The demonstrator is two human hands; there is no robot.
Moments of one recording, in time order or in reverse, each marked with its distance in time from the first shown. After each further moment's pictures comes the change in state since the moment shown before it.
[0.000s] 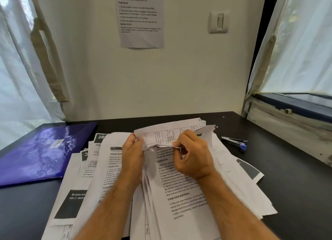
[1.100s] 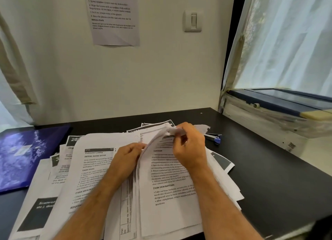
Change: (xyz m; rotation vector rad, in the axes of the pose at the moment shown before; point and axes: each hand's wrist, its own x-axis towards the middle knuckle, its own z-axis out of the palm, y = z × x) left_hand -0.011 -0.003 0.012 0.593 -0.417 0.062; right_hand -0.006 0.014 -0.043 0.005 0.076 0.477
